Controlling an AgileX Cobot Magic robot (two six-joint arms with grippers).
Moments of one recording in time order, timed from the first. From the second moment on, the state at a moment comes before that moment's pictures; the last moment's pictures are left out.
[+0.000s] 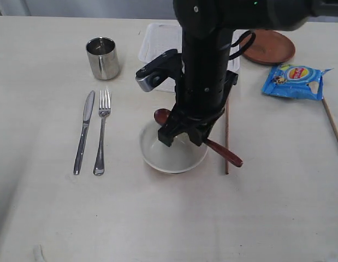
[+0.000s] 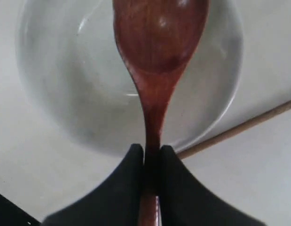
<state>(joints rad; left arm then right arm) -0.16 0.00 0.00 -0.03 0.22 -0.04 0.75 1.88 -1.36 0.01 1.22 -0.15</state>
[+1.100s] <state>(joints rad) -0.16 0.00 0.00 -0.03 0.22 -0.04 0.75 1.92 -1.39 0.02 1.22 -0.08</state>
